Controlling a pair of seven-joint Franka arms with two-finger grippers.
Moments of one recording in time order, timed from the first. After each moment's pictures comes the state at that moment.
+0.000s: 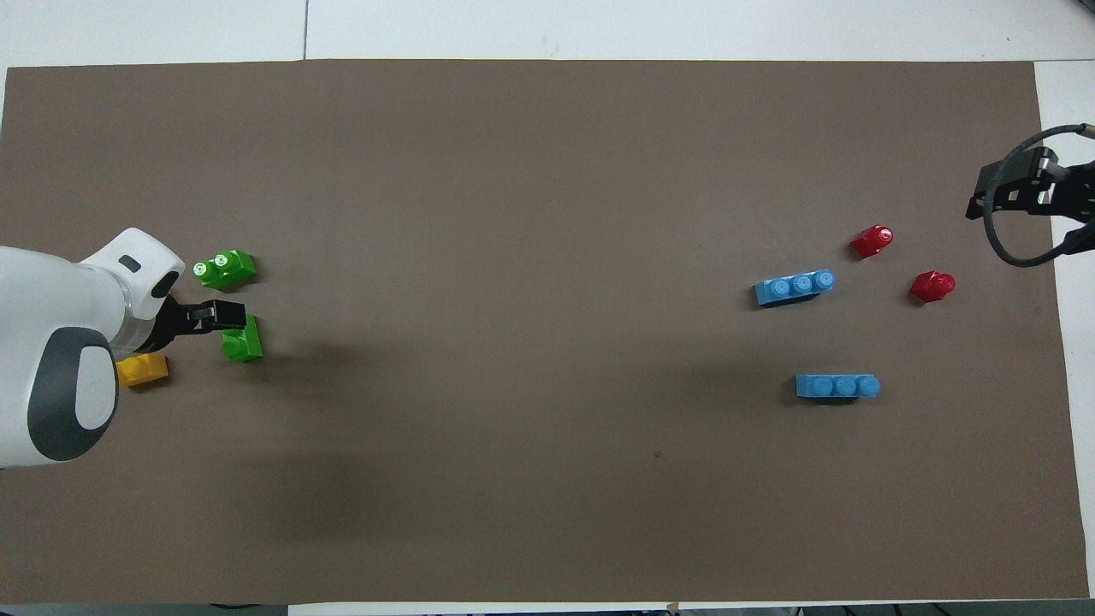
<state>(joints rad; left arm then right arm) 0.06 -0.03 -0.06 -2.26 0.01 2.26 -0.08 -0.10 0.07 0.04 -1.54 -0.01 1.62 0.40</state>
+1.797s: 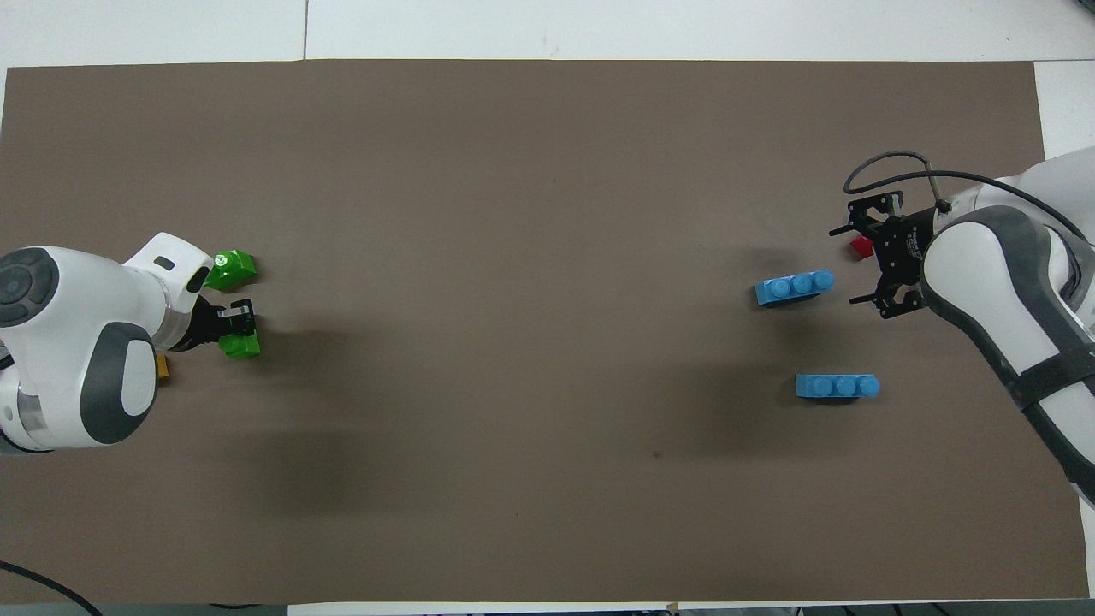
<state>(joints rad) 0.04 0.06 -0.06 -2.24 0.01 2.29 -0.25 -0.13 0.23 0.04 -1.97 0.35 2.12 1.06</state>
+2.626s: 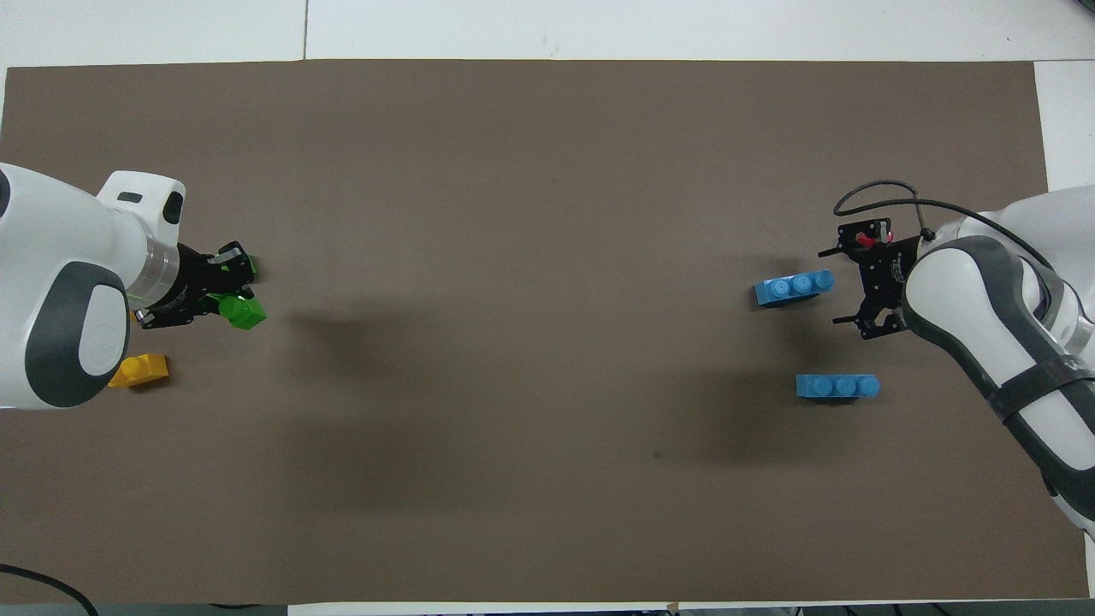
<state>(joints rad) -0.03 0.04 -0.07 -2.02 -0.03 2.03 -0.65 -0.13 0.22 0.04 -2.09 0.40 2.23 1.07</state>
